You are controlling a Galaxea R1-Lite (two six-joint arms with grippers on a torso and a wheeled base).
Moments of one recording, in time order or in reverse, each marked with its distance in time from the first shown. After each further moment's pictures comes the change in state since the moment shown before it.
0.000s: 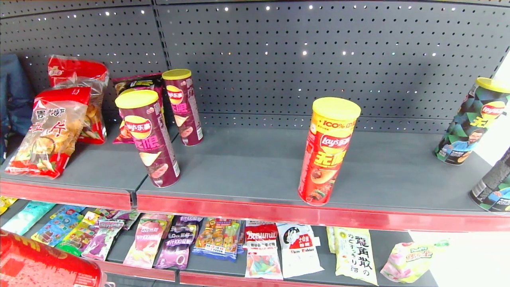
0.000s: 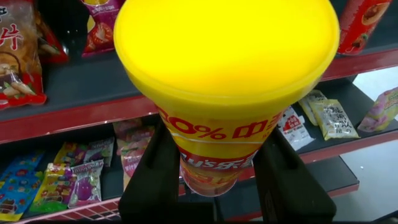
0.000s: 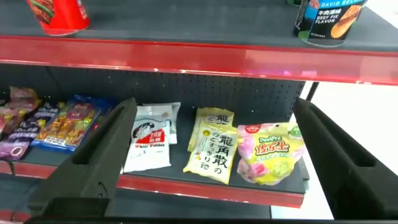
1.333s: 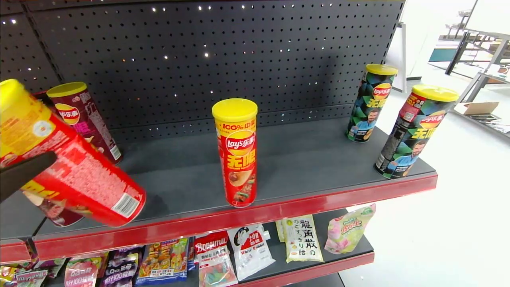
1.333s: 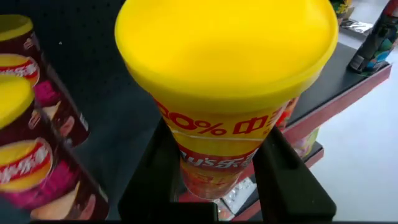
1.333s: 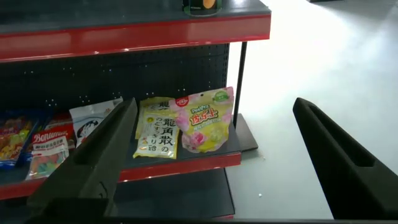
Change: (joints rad) left arm 0.000 0.459 -0.116 -0.403 -0.106 -0.065; right arm 0.000 0.000 0.000 0.000 0.000 0.001
